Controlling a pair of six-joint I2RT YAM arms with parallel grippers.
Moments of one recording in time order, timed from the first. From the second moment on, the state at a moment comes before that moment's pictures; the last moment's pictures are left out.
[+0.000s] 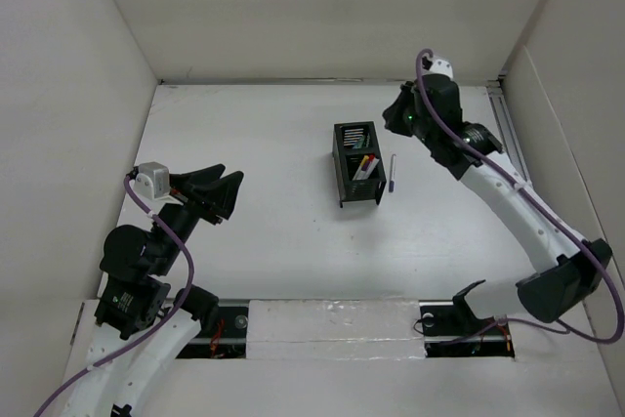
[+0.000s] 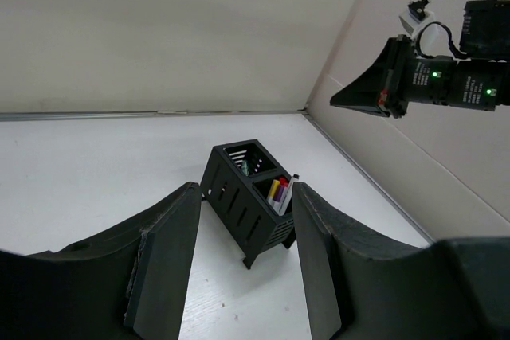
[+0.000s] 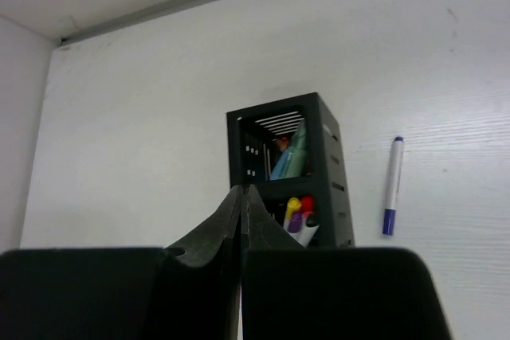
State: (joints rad) left arm -0.45 0.34 0.78 -0.22 0.06 -0.38; right arm 0.46 1.33 1.43 -0.51 0.24 0.58
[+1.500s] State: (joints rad) left arm -0.45 0.34 0.78 -0.22 0.05 -0.38; right arm 0.35 2.02 1.45 -0.59 0.31 0.69
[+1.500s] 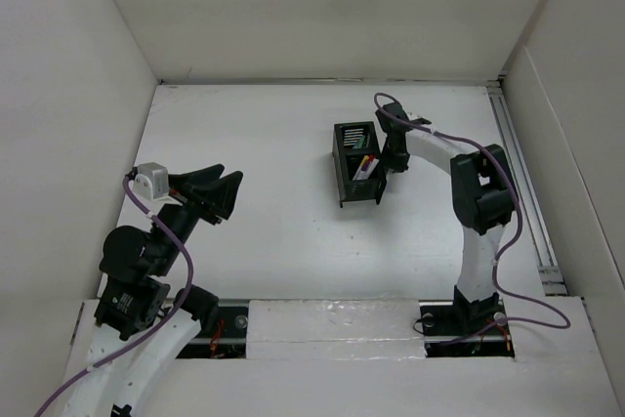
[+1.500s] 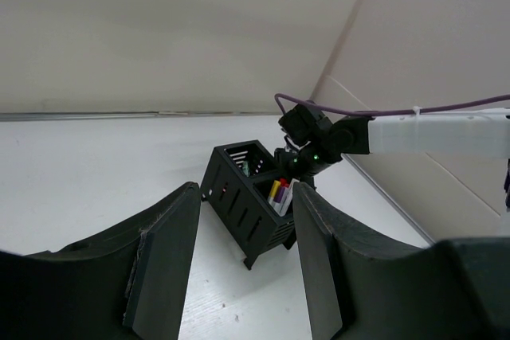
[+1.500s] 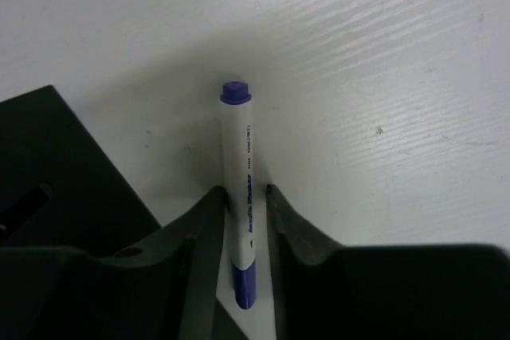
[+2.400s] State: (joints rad) left arm -0.45 0.31 0.78 -0.22 0.04 -0.38; right arm 0.23 1.66 1.21 -0.53 0.23 0.63
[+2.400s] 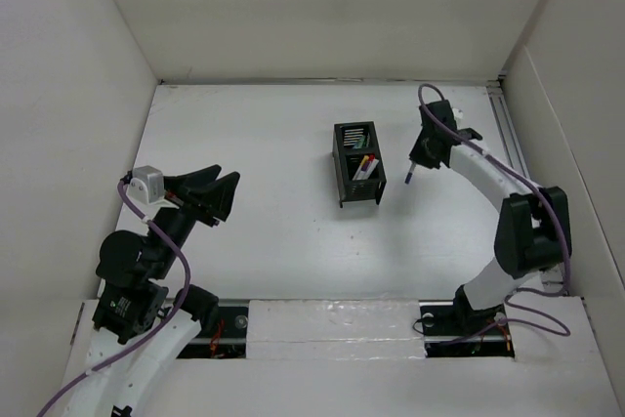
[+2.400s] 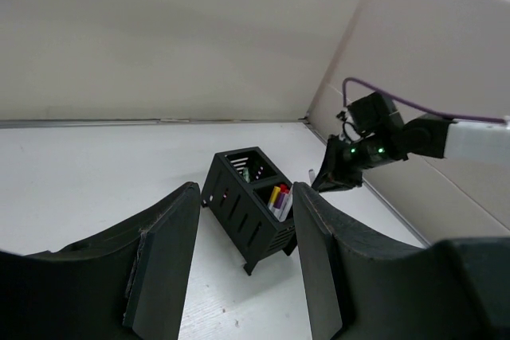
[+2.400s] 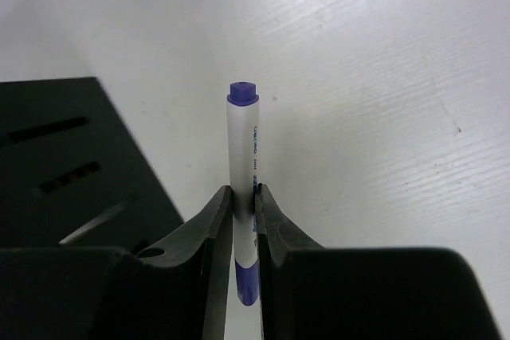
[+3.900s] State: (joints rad) left arm -0.45 0.34 0.78 -0.22 0.04 -0.38; right arm 0.82 1.62 1.19 -0.26 0.87 0.73
